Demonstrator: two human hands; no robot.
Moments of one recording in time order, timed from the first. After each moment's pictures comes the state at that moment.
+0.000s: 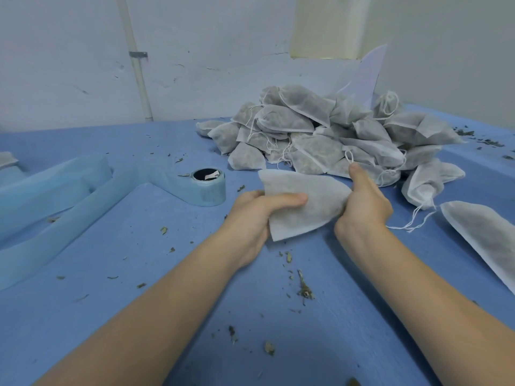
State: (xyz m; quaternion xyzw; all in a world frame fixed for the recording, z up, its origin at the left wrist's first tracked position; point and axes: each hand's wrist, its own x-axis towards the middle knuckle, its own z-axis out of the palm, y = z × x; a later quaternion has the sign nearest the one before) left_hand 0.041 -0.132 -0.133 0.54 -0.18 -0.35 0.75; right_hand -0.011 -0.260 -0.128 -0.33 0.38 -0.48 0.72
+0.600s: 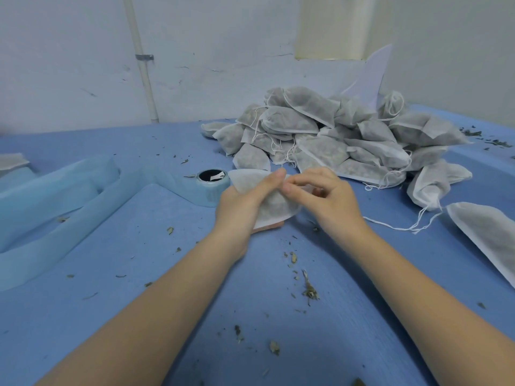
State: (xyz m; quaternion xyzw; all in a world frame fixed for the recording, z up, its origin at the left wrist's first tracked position) left_hand 0.054 -0.123 -0.129 0.60 -0.13 -0.22 0.76; right_hand -0.015 -0.248 -0.137 -0.79 0.10 -0.33 0.50
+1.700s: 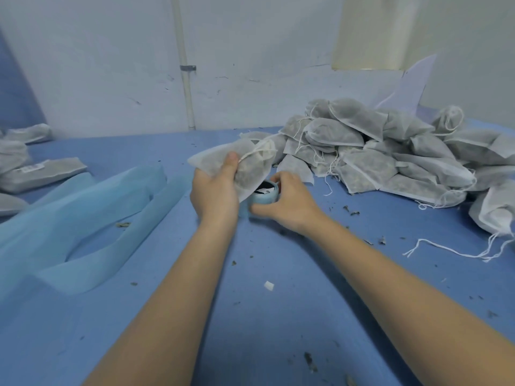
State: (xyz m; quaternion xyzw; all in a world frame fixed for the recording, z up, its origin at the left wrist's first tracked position) left_hand 0.143 -0.071 -0.123 0.64 -0.03 0.09 0.76; right_hand 0.101 -0.189 -0.145 -0.90 0.12 -0.20 0.37
